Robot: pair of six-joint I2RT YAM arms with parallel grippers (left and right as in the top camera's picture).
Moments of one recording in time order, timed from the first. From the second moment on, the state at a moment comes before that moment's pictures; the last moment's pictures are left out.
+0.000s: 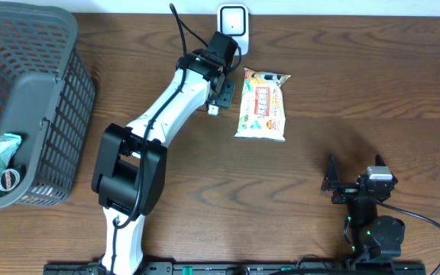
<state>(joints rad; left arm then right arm) -0.46 2.11 1.73 -0.84 -0.05 -0.16 0.01 0.01 0.01 -0.07 0.02 0.02</state>
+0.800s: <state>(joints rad) -0.39 2.03 1.72 -0.99 -0.04 -0.44 0.01 0.01 0.01 -0.07 0.02 0.02</state>
